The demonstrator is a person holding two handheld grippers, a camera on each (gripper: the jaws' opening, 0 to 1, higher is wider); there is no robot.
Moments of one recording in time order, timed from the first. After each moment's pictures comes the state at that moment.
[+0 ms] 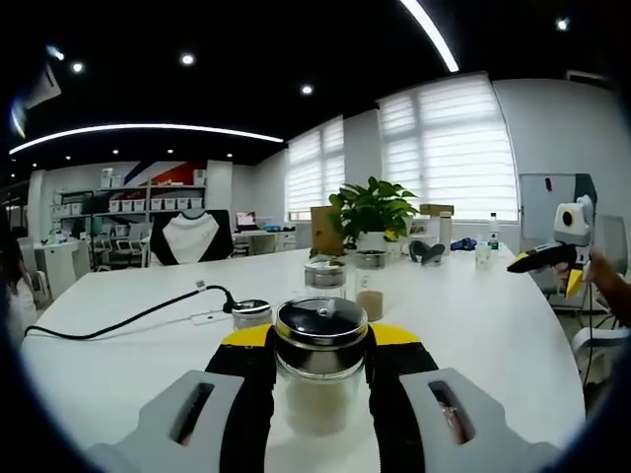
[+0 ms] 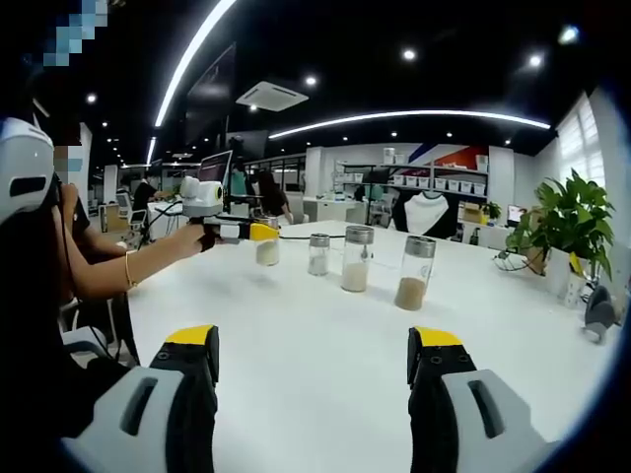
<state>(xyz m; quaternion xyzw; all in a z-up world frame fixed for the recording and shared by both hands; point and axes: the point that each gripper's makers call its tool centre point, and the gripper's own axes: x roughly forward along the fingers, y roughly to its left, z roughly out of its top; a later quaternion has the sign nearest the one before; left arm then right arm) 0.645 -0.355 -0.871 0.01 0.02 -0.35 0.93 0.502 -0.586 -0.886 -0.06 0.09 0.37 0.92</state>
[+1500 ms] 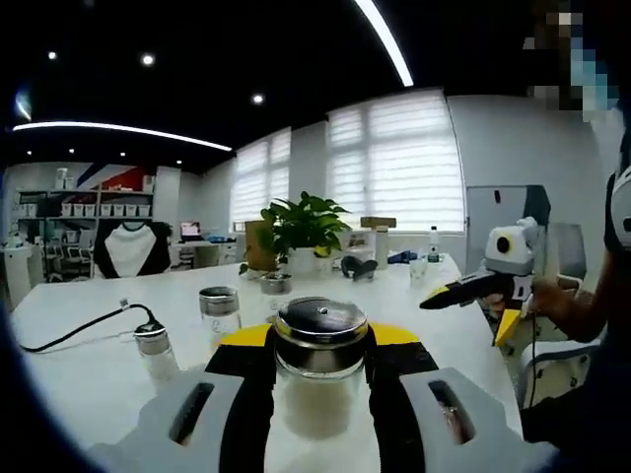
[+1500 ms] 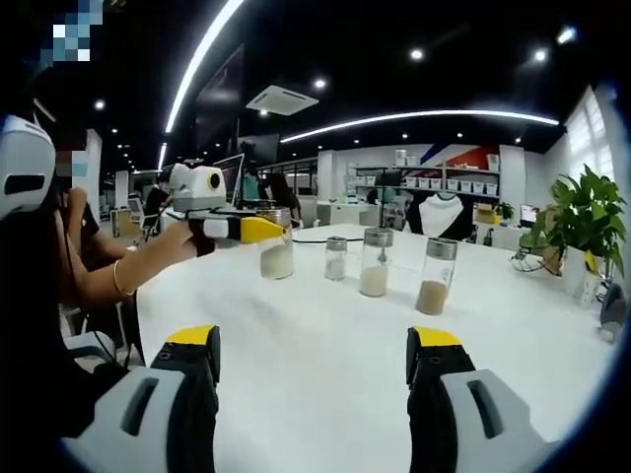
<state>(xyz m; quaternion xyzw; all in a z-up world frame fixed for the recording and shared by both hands) 0.576 -0.437 -0.840 0.00 0.00 -0.47 0.88 0.503 -0.559 -0.889 -0.05 0.08 0.40 0.91</state>
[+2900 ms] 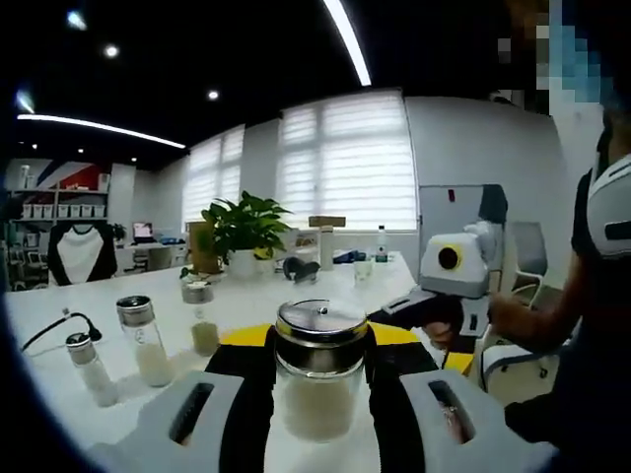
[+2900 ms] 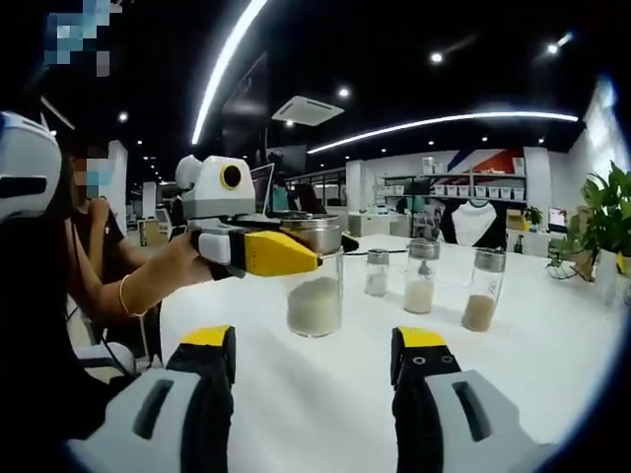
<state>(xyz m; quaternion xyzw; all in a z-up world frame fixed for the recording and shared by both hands) 0.524 -0.499 -0.837 0.00 0.00 -0.56 0.83 0.494 -0.506 -0.885 -0.03 0.06 0.47 0.88</state>
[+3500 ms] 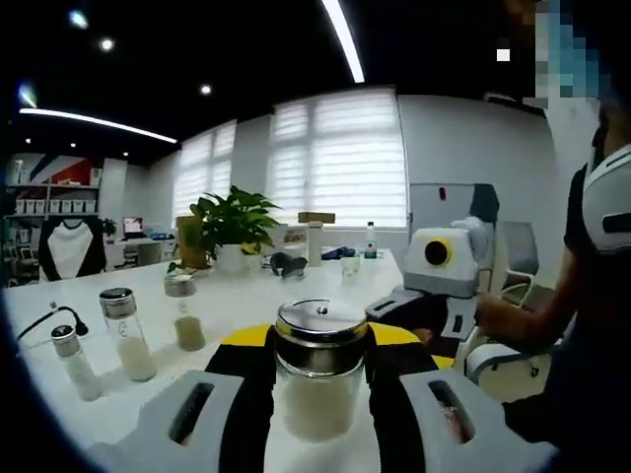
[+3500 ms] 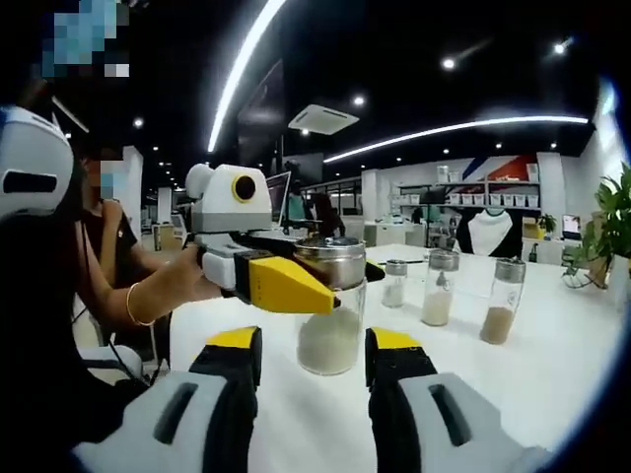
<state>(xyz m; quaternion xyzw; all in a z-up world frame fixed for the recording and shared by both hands) 0.510 -0.514 -0.845 0.00 0.01 -0.58 0.81 0.490 -0.490 -0.879 -0.03 0.04 0.49 0.87</state>
